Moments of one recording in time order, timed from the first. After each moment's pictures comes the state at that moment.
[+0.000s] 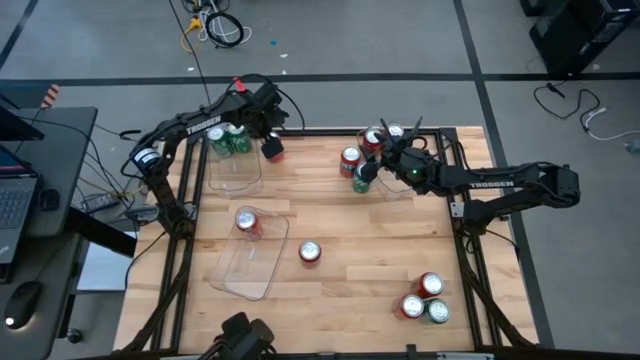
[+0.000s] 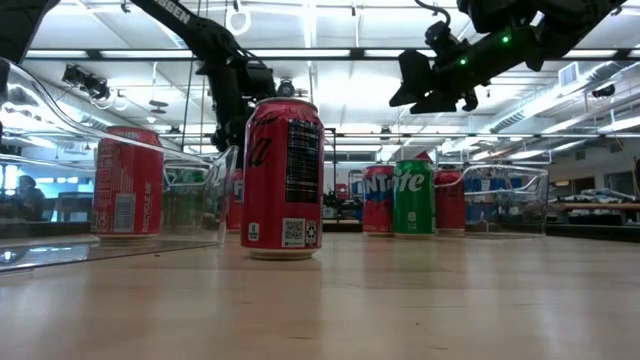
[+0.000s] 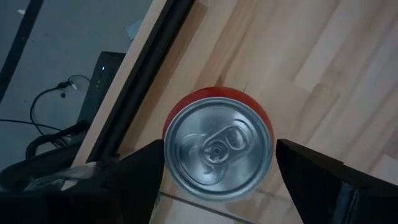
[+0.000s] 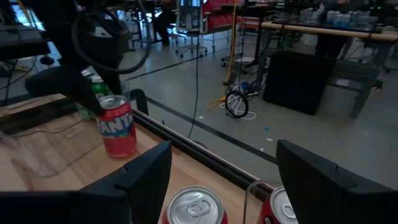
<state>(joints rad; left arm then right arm) 0.77 1.75 1.46 -0.94 -0.01 0.26 -0.27 1.20 0.61 0.36 0.59 0.14</state>
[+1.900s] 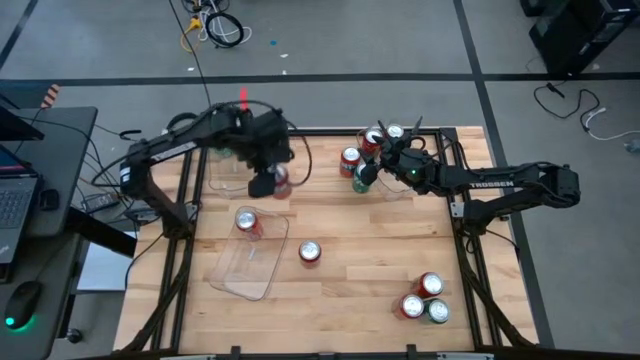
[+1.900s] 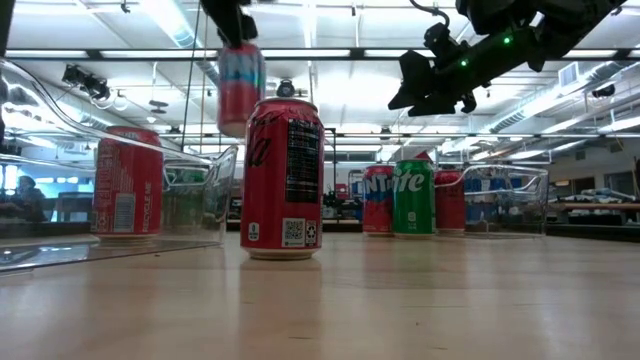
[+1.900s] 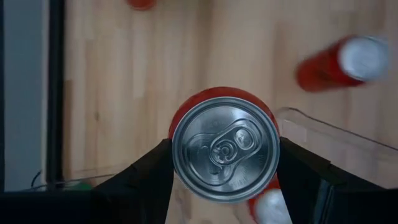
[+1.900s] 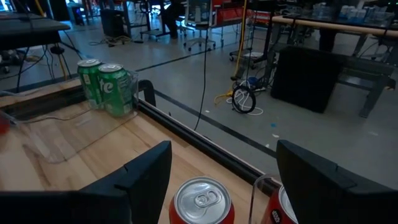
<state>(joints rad) 0.26 1.59 1.85 -1.47 0.02 0.20 -0.27 1.20 0.61 0.34 0.56 0.13</state>
